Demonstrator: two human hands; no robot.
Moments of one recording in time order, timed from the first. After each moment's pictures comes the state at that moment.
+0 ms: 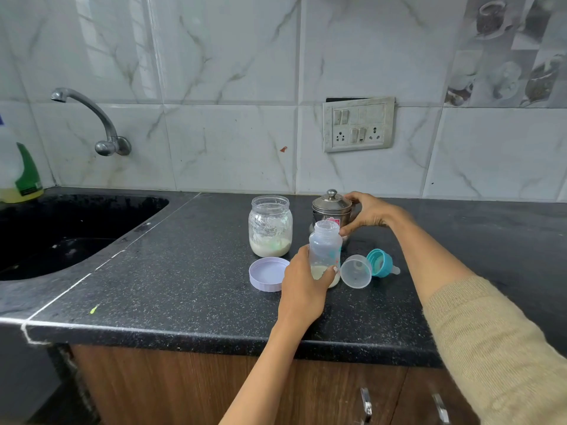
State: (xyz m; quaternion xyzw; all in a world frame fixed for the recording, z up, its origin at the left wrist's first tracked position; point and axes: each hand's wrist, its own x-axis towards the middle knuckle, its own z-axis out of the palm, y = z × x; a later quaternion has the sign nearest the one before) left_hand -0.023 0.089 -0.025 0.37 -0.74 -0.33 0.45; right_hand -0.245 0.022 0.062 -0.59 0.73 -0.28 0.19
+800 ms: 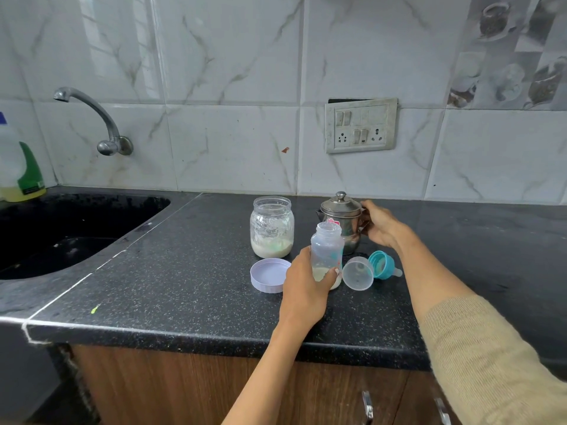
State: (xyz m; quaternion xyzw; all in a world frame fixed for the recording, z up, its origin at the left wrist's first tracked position) left_hand -0.023 0.089 -0.027 0.36 -0.74 -0.33 0.46; right_hand -0.242 0.019 0.034 -0.31 0.57 -0.64 0.40
